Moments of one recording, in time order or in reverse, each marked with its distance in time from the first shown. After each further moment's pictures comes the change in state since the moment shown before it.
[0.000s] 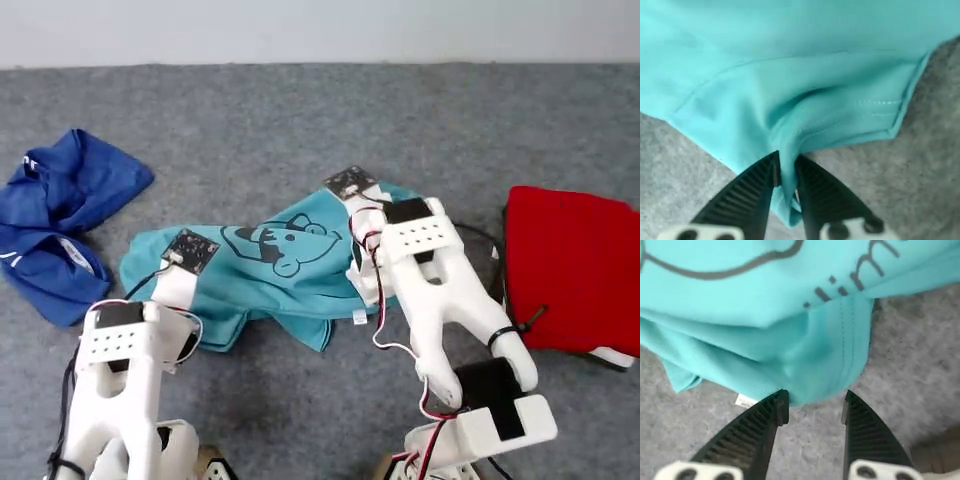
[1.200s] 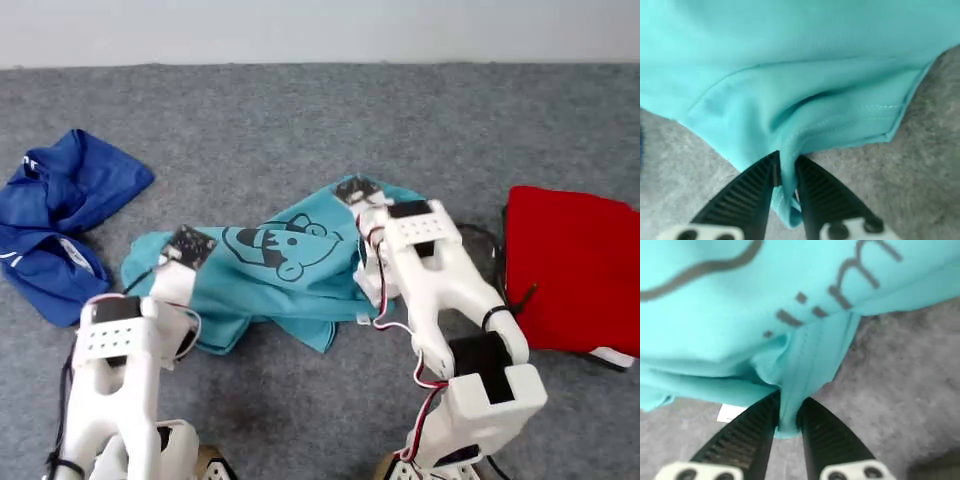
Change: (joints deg) left arm 0.0 0.0 -5.6 5.5 0.0; right arm 2.6 8.4 -4.0 -1.0 3.7
